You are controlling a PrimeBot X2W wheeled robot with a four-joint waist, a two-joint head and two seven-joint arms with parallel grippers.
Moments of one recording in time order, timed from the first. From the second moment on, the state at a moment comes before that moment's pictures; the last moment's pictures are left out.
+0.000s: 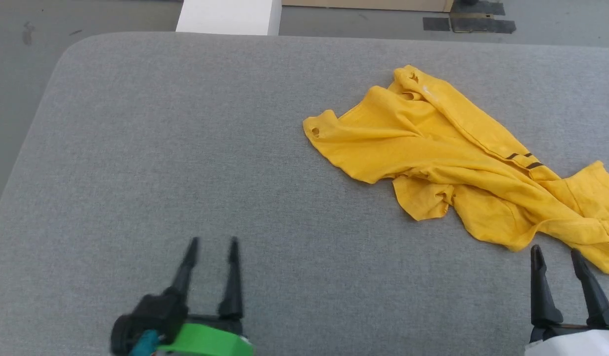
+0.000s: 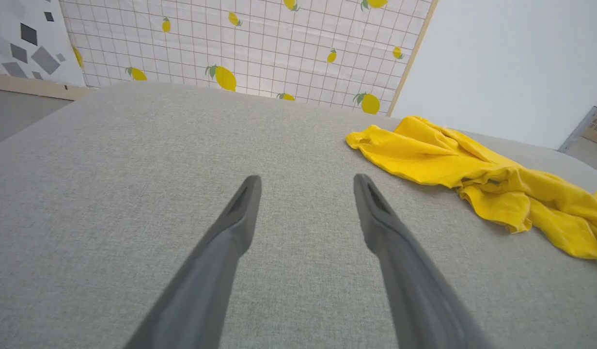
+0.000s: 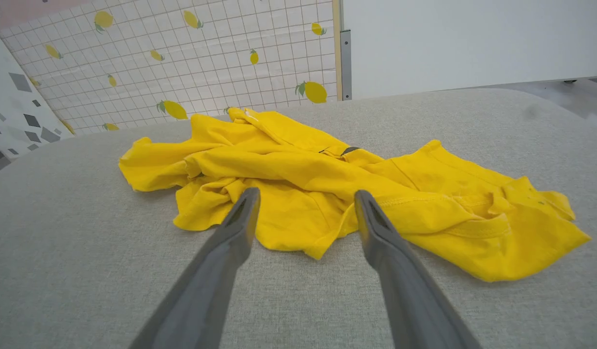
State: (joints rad) left arm 0.10 0.06 -0.19 -0.07 -0.25 0.01 -0.26; right arm 0.19 -0.05 -0.17 -0.08 0.21 0.13 -0.16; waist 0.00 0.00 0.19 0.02
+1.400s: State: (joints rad) left arm -0.79 0.04 -0.98 0.52 -0.44 0.02 0.20; right arm 0.04 -0.05 -0.16 0.04 0.25 0.13 -0.23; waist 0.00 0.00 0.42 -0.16
